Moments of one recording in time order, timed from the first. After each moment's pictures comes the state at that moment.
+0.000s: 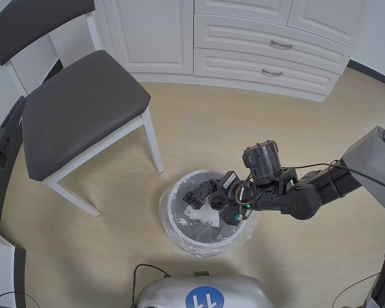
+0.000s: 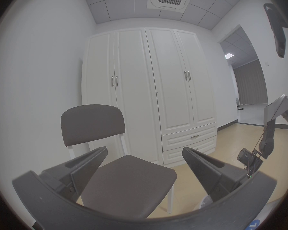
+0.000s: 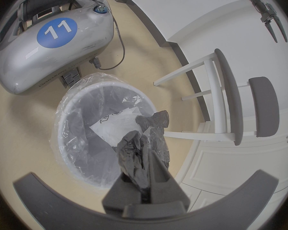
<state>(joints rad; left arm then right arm) -0.03 1.07 -0.32 -1.26 -0.18 0.13 0.61 2.12 -1.15 -0.39 0.07 -1.94</state>
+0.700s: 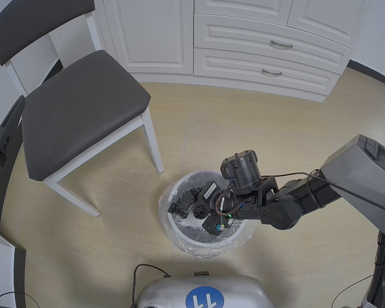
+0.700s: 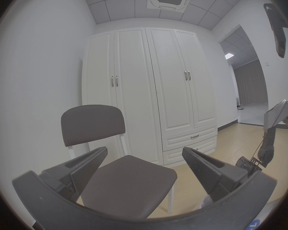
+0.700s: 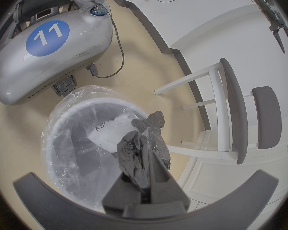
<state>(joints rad) -0.03 1.07 -0.32 -1.27 -0.18 0.13 0.69 2.21 -1.22 -0.39 0.07 -1.93</state>
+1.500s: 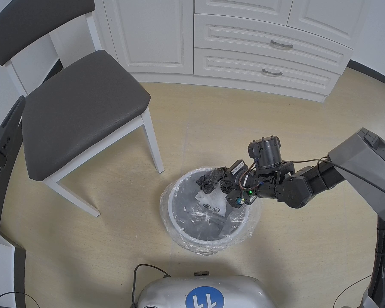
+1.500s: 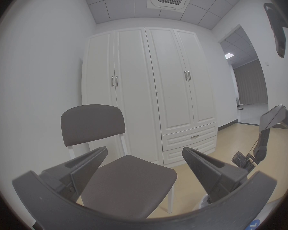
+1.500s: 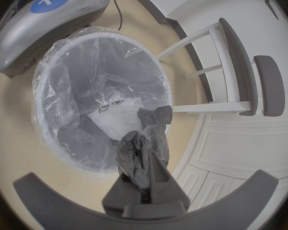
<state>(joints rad) -0.03 1.07 -0.32 -1.26 -0.18 0.14 0.51 2.24 -1.27 -0.45 0.00 -1.94</state>
